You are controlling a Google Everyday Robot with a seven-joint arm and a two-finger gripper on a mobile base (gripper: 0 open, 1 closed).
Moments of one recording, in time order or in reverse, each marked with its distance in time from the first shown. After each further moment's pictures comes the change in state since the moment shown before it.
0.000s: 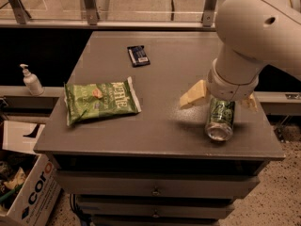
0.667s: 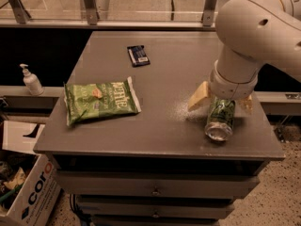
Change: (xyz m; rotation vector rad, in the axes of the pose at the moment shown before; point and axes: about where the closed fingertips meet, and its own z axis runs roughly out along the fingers) arm -0.012 -0.010 0.018 0.015 0.038 0.040
